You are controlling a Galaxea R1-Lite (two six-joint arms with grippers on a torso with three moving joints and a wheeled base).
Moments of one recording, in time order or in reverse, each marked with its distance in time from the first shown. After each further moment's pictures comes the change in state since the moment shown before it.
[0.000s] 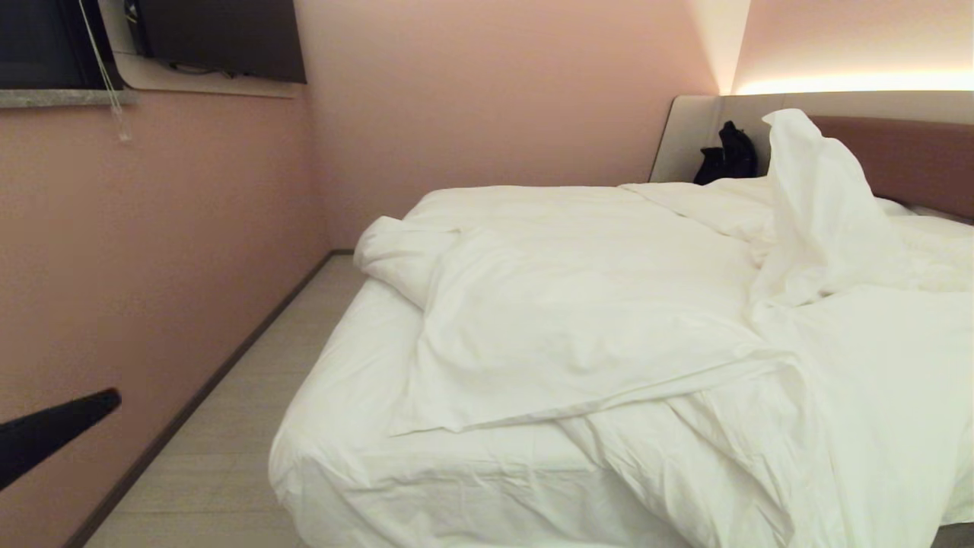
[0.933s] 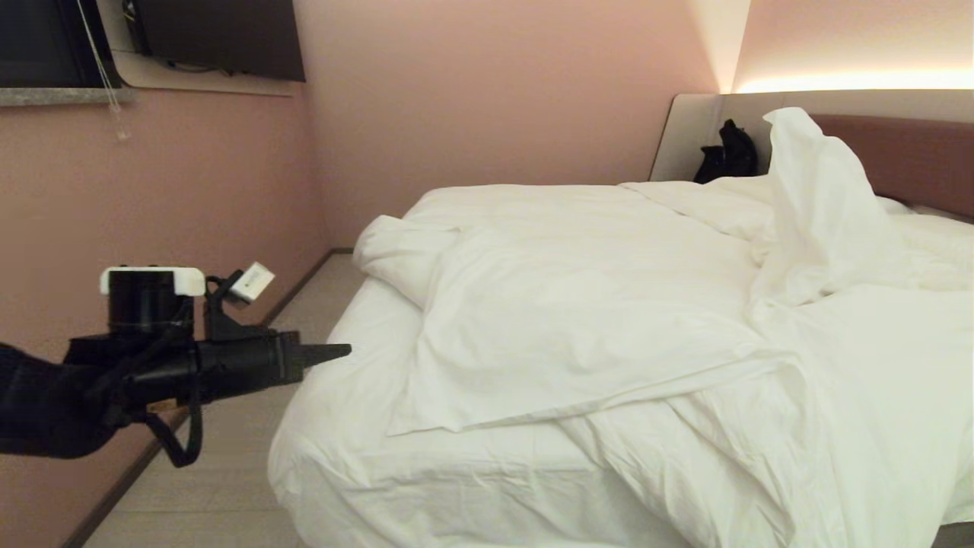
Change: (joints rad) left arm -0.034 1.006 -0.187 -0.476 -0.242 0.048; right arm 0.000 0.000 0.000 0.000 0.000 0.000
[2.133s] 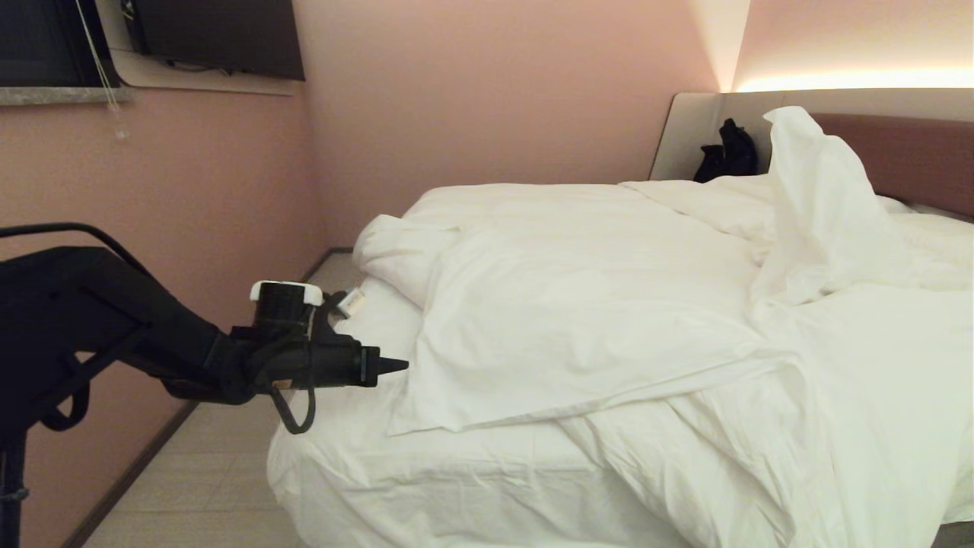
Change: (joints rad) left arm -0.110 0.369 -0.324 0.102 0.049 0.154; right arm 0.000 0.000 0.000 0.000 0.000 0.000
